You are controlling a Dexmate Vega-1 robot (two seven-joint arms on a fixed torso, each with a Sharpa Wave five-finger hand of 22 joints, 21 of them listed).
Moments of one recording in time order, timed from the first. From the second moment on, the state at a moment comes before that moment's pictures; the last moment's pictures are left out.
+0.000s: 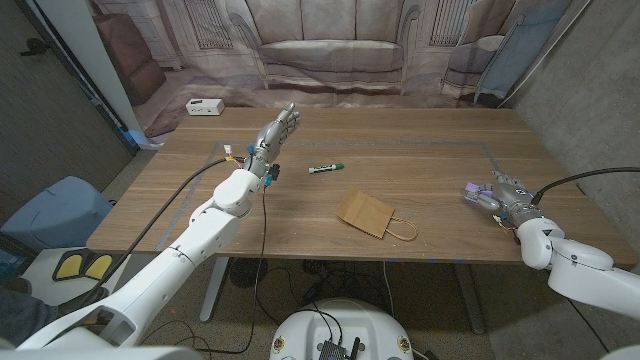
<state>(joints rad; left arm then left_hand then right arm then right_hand) 0.89 0.54 0.42 -1.62 -0.46 -0.19 0.16 0.27 0.04 0.21 -0.04 0.19 0.29 0.09 0.19 0.18 0.33 0.06 0.22 0.20 0.26 0.06 0.19 0.17 0.12 0.05 0.20 0.17 -1.29 -1.18 -0.37 -1.96 -0.17 -0.65 -0.34 0.11 0.09 0.13 -0.07 0.20 0.44 -0.09 0.21 0.19 -0.17 0.00 0.20 0.20 -0.17 0.04 0.21 0.22 -0.17 0.06 0.19 0.18</state>
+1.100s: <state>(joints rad) 0.90 0.55 0.41 -1.63 -0.47 -0.18 0.17 0.27 0.04 0.21 -0.04 0.19 0.30 0.10 0.19 0.18 0.33 0.05 0.22 0.20 0.26 0.06 0.19 0.17 0.12 0.05 0.20 0.17 -1.20 -1.21 -0.47 -1.97 -0.18 -0.73 -0.28 0.13 0.10 0.15 -0.08 0.20 0.51 -0.10 0.23 0.19 -0.17 0.00 0.22 0.20 -0.17 0.04 0.21 0.21 -0.17 0.06 0.20 0.18</state>
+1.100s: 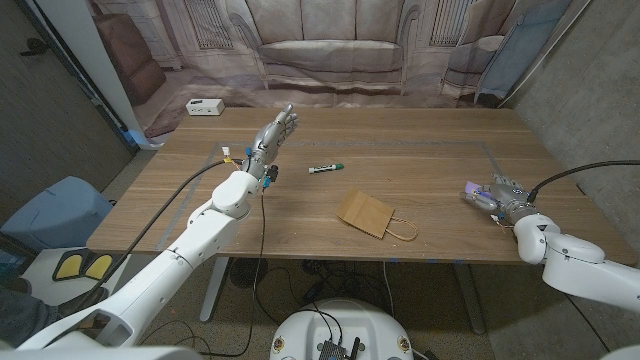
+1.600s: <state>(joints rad) 0.90 0.54 0.41 -1.62 -0.48 -0.18 0.17 0.27 0.04 0.20 -0.05 0.19 0.30 0.10 0.19 0.18 0.33 0.05 0.22 0.20 0.26 0.06 0.19 0.17 0.12 0.05 0.20 0.17 -1.16 -1.22 -0.54 -1.97 -0.21 -0.78 -0.24 0.13 0.10 0.15 -0.08 0.20 0.52 -0.10 0.23 0.19 -0.17 -0.01 0.22 0.20 -0.17 0.04 0.21 0.21 -0.17 0.06 0.20 0.18</state>
